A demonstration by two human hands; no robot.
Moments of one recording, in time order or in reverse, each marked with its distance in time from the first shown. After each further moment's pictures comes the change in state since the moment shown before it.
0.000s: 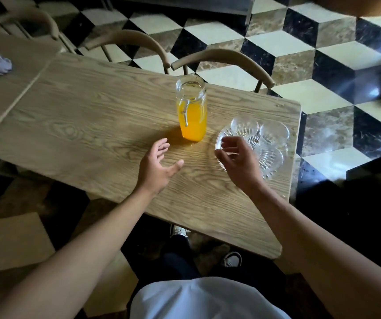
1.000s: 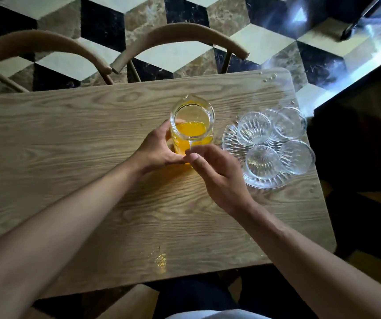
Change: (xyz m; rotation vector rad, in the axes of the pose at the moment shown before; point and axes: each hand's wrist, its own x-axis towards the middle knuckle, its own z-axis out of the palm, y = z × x) left_hand 0.246 0.002 0.018 0.197 -0.839 0.276; right_hand 0.069 -0.039 0.117 0.173 0.267 0.054
